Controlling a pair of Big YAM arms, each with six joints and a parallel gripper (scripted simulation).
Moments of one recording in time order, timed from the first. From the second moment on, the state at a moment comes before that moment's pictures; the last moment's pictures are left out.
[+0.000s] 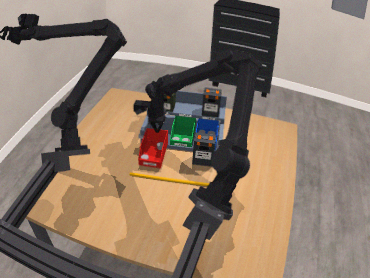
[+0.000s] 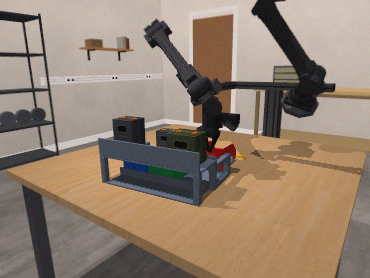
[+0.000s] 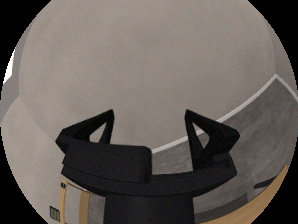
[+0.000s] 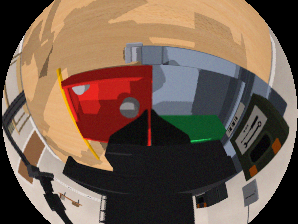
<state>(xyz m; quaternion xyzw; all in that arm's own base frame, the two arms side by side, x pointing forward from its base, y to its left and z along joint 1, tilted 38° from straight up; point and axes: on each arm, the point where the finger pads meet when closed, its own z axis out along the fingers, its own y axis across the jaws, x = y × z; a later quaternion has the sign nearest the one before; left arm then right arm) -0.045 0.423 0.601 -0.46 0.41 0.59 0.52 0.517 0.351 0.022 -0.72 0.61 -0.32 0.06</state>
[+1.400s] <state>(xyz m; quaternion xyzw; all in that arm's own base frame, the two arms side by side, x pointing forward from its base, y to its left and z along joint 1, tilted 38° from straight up) -0.045 0.423 0.601 -0.46 0.41 0.59 0.52 0.517 0.350 0.022 -0.72 0.61 -0.32 0.05</state>
